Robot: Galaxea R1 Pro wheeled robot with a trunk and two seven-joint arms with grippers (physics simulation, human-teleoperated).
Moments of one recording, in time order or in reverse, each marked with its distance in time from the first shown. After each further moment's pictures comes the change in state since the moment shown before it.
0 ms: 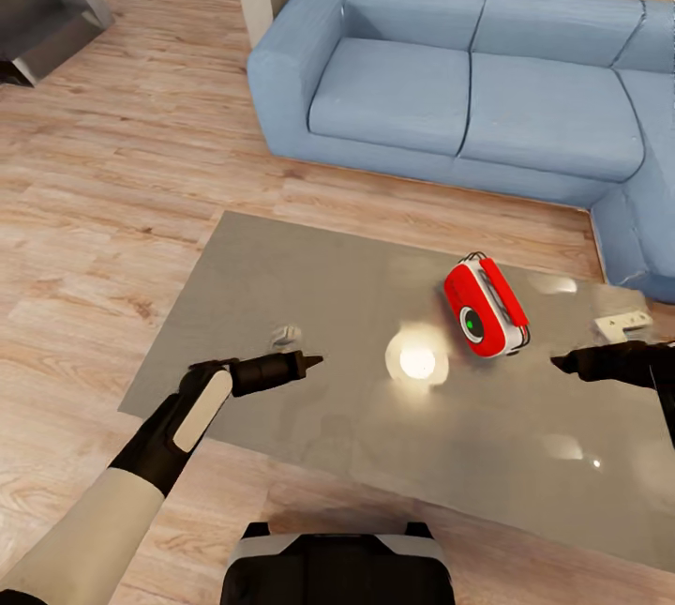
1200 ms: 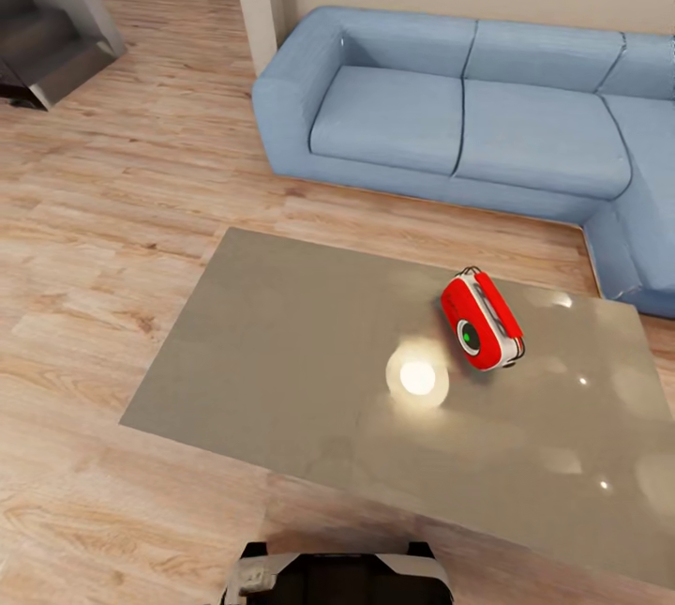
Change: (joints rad) left arm 0.250 -0.098 -0.026 1.041 -0.277 -0.645 0.003; right arm 0.561 0.338 -0.038 0.906 -0.011 -0.734 -0.539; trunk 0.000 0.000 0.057
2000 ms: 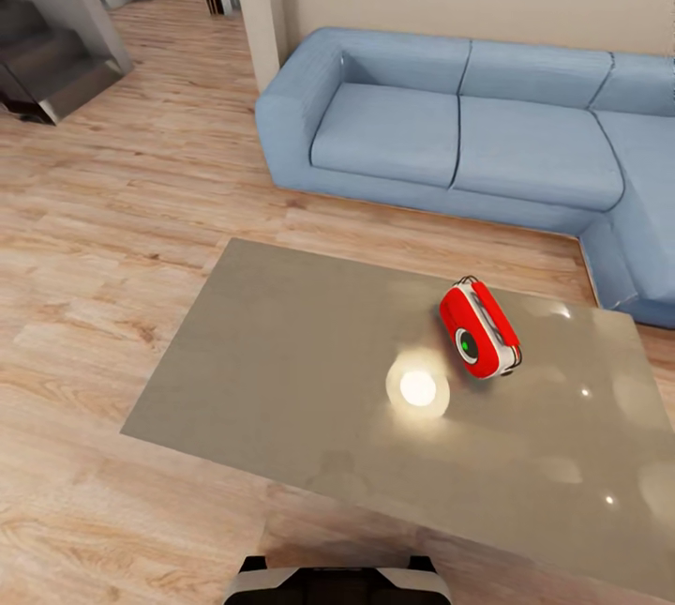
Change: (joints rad) left arm 0.250 -0.004 0.004 0.016 -0.065 -0.113 0.187; right arm 0.000 0.096 -0.001 0.470 -0.006 -0.344 -0.195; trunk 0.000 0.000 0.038
